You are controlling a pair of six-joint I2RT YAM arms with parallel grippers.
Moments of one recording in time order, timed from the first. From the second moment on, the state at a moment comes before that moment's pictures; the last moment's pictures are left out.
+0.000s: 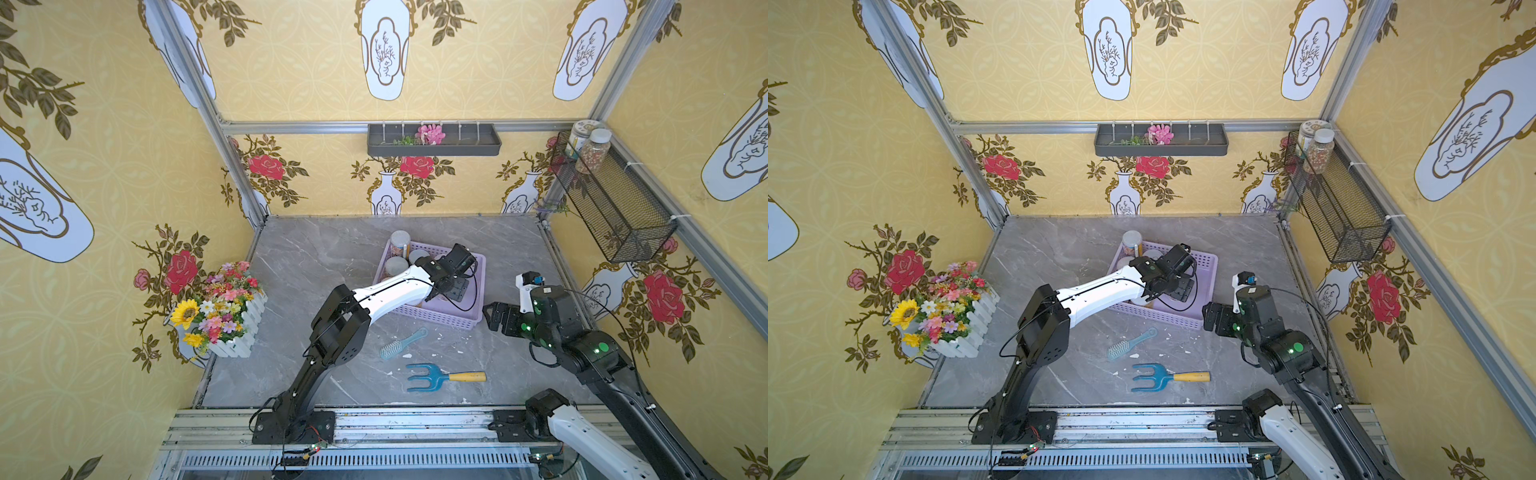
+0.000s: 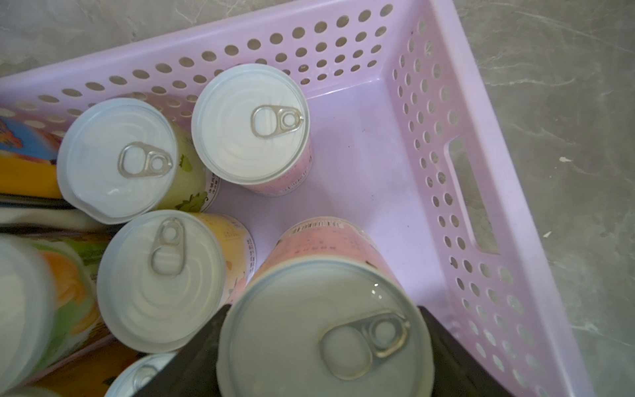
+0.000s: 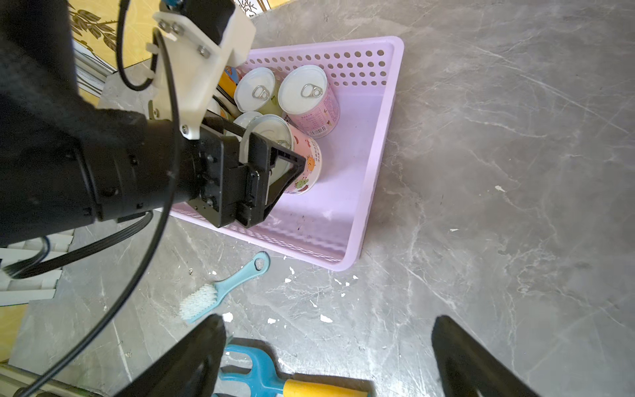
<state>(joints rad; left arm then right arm) -0.94 2.20 1.92 -0.73 -0.23 -0.34 0.38 0.70 0.81 -0.85 0.01 0.47</state>
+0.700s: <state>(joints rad) -0.94 2.36 2.08 -0.76 -0.32 -0.22 0.38 0.69 0.81 -0.87 0.03 0.49</state>
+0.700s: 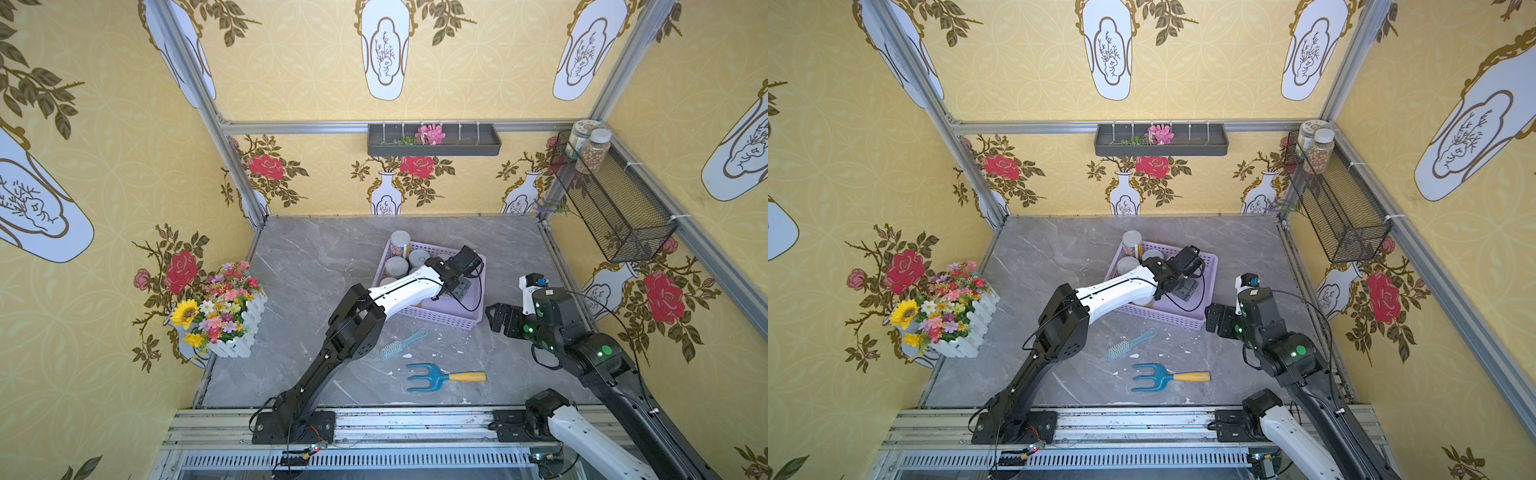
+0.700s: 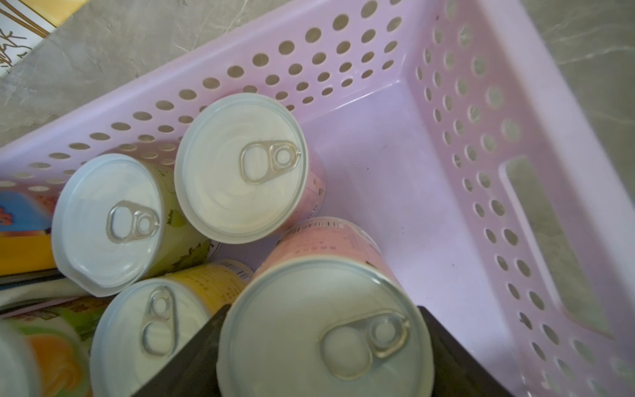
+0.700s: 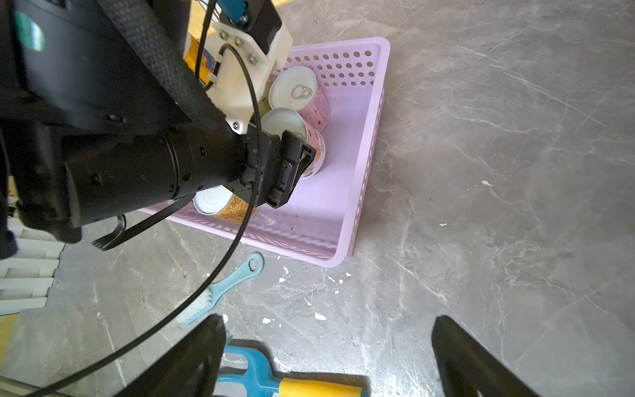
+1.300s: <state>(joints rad) -0.93 2.42 2.13 -0.80 -0.35 -0.20 0.38 0.71 0.81 -0.87 0.03 0.49</state>
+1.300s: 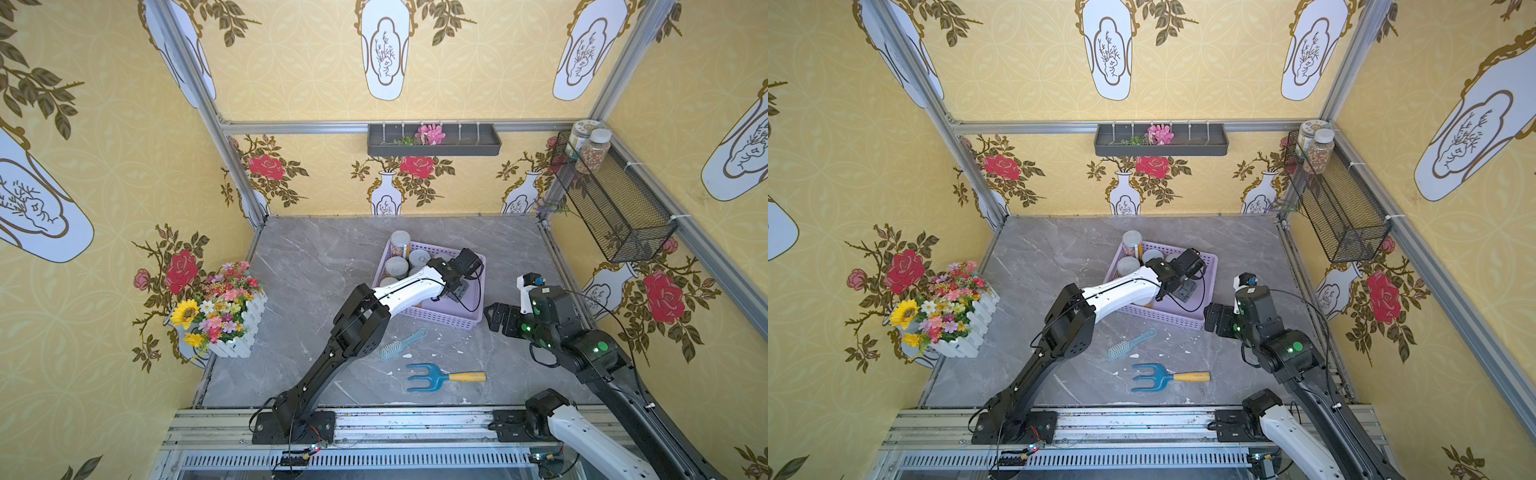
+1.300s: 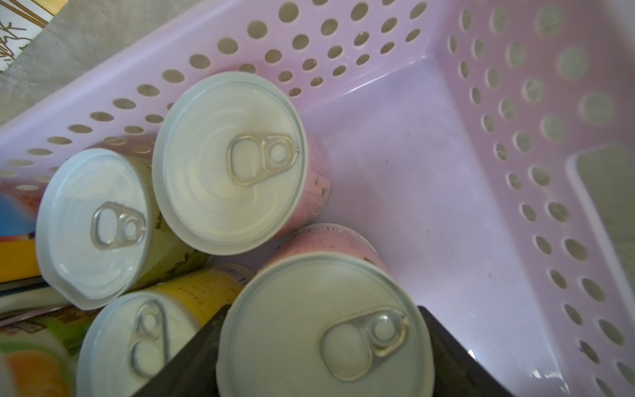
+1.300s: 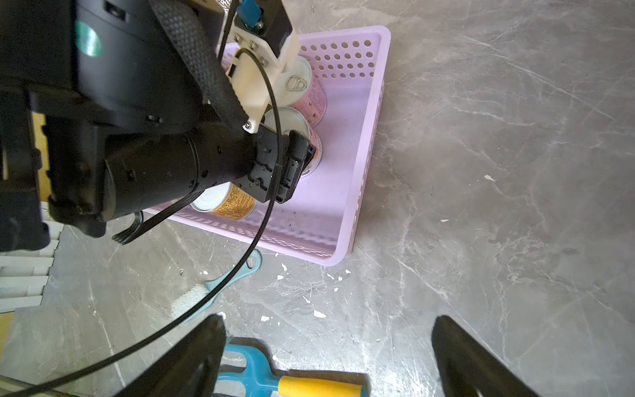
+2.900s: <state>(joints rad) -0.90 2.40 2.07 -0.70 -0.38 -0.22 0.38 0.72 0.80 -0.87 0.00 0.50</state>
